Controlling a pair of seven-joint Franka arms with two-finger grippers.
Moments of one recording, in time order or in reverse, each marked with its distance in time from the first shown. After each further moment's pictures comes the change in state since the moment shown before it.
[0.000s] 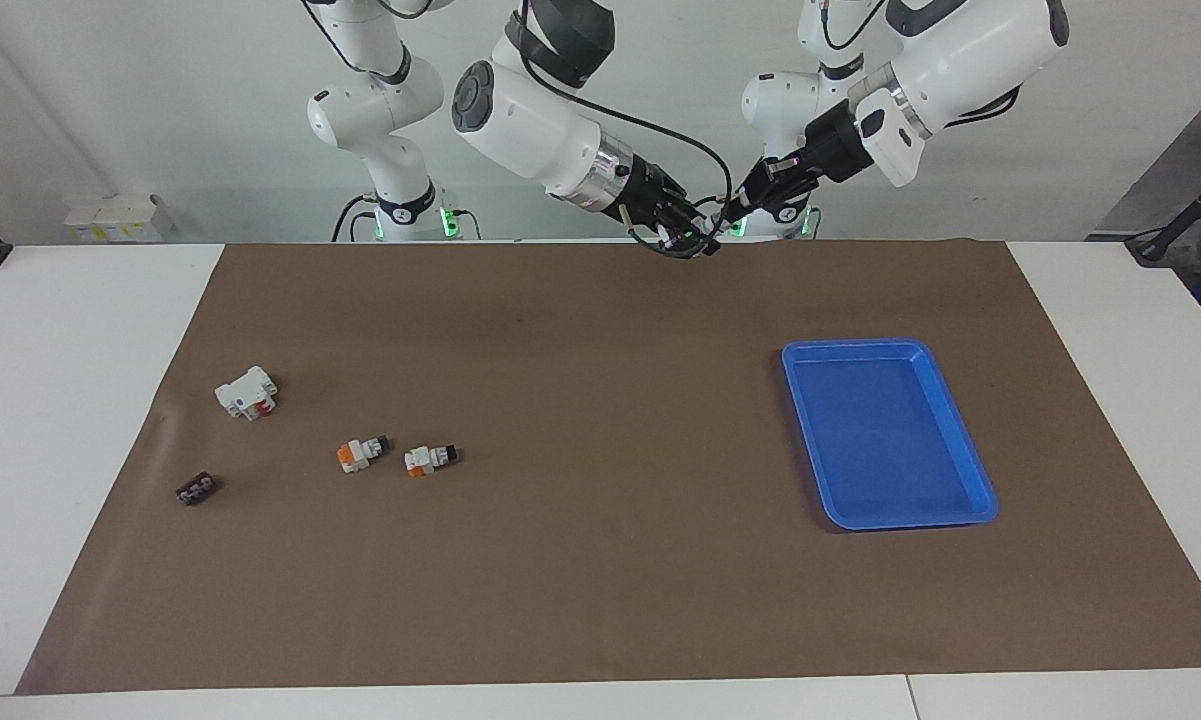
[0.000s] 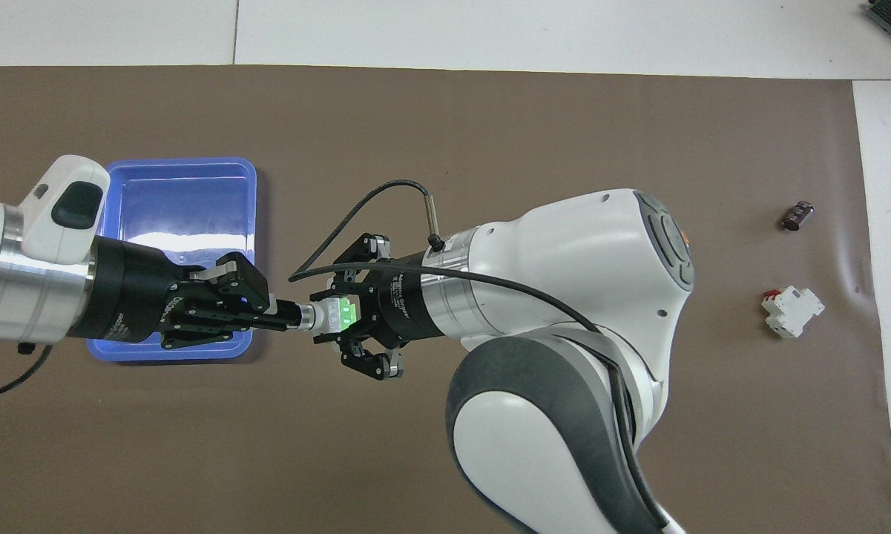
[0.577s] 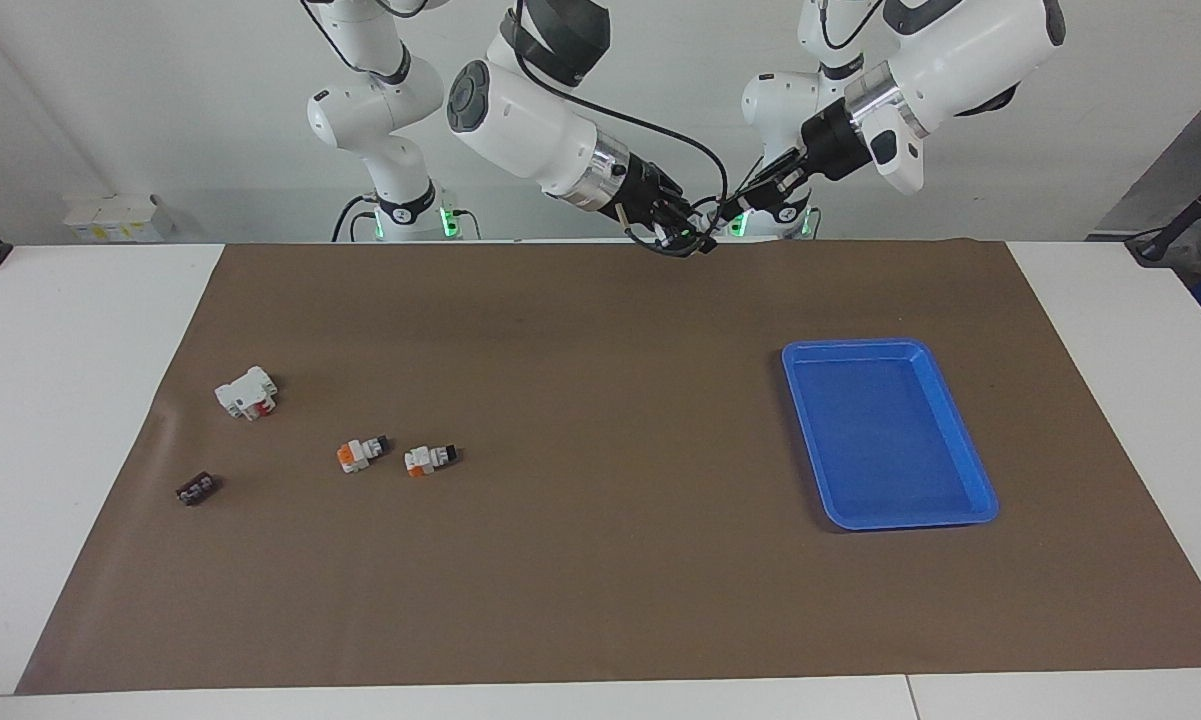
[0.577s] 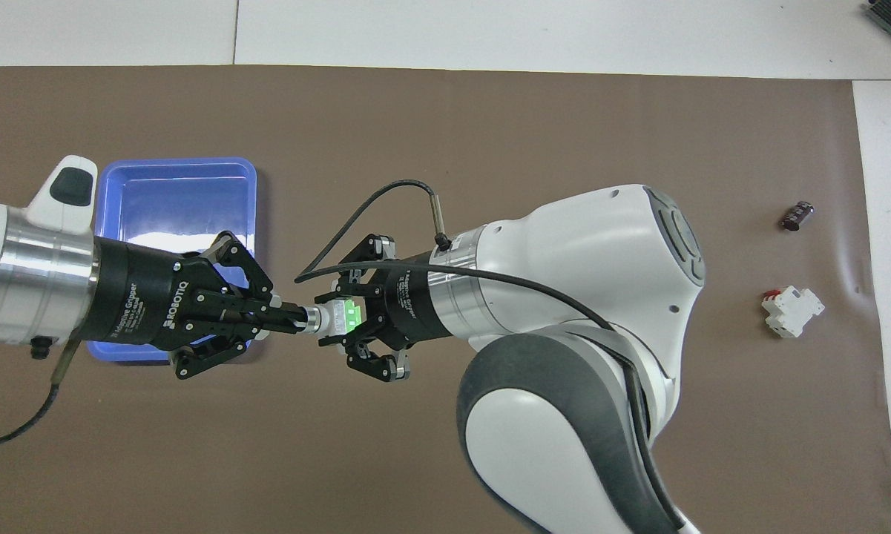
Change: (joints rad) left arm 0.000 0.000 -0.005 0.001 -0.005 0.000 -0.426; right arm -0.003 -0.003 -0.003 -0.001 0.000 -0.016 0.000
